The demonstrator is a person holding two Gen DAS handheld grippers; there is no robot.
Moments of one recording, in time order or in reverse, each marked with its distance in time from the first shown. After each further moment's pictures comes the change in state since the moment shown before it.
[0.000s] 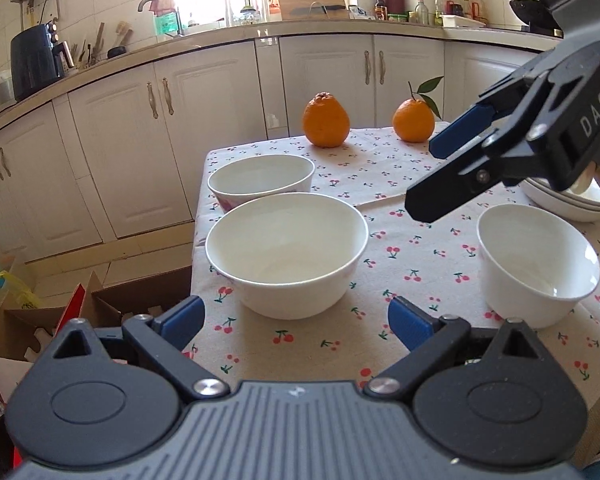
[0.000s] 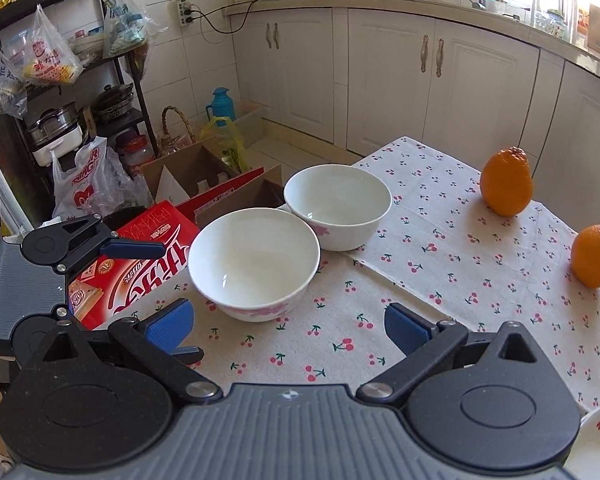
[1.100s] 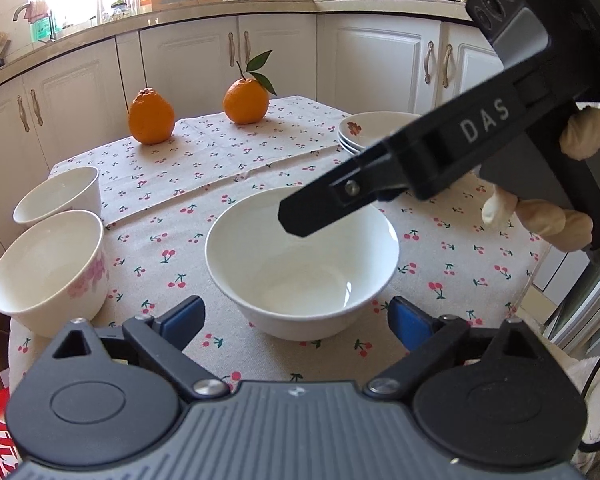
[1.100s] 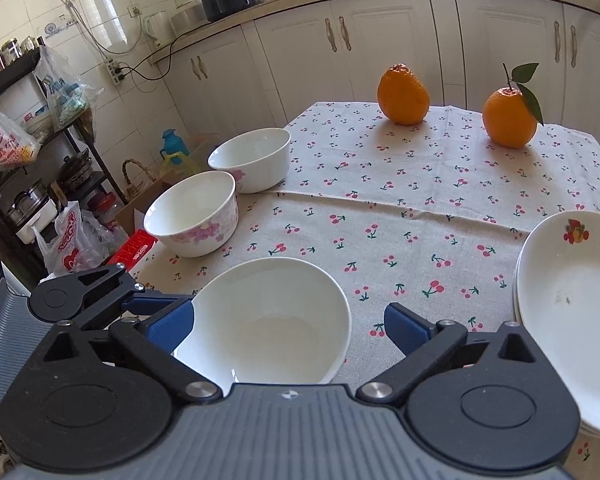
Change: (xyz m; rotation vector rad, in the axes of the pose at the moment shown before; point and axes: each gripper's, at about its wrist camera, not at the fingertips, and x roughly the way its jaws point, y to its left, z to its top) left arm -0.009 -0.121 0.006 0.135 0.062 -0.307; right arm -0.065 -0.046 -0.112 0.333 -0.092 -0.044
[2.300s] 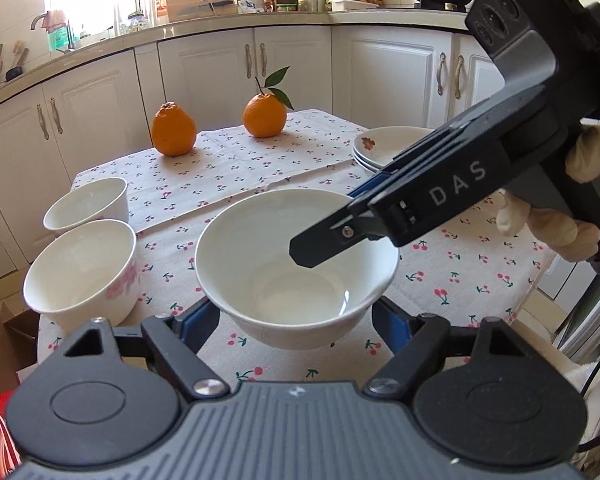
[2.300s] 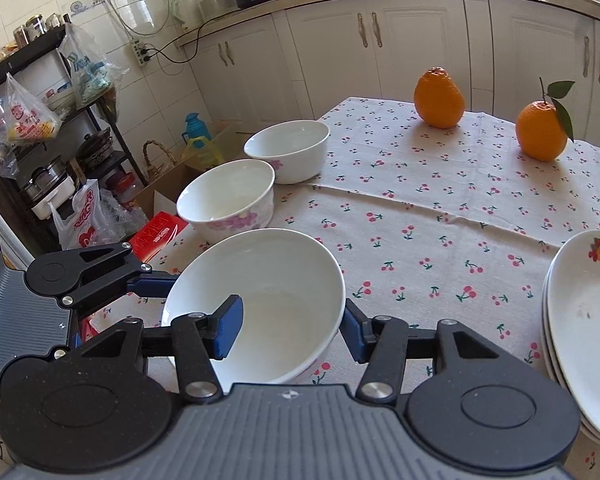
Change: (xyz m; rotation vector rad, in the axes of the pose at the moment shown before) left arm -0.016 0.000 0.003 -0.004 -0.032 0.047; right arm 0.000 0.016 0.000 -0.059 0.035 0.044
